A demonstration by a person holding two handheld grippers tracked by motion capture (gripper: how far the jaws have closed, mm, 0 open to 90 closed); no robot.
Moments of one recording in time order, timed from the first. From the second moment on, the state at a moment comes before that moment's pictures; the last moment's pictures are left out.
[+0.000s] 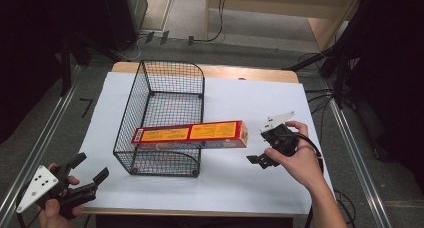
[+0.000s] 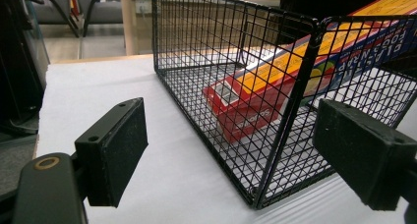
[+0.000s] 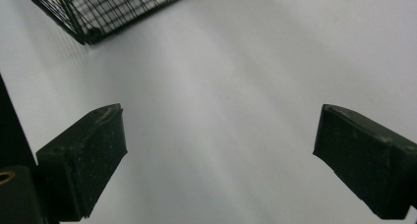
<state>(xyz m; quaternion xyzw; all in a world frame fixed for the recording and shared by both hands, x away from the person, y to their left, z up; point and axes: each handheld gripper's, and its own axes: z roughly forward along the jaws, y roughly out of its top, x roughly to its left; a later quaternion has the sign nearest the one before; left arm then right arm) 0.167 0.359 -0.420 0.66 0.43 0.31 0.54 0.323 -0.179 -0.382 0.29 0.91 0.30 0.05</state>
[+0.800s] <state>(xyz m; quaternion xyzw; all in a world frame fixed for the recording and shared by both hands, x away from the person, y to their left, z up) 0.166 0.359 -0.418 0.65 0.43 0.31 0.54 0.281 -0.292 -0.450 0.43 0.82 0.36 0.08</state>
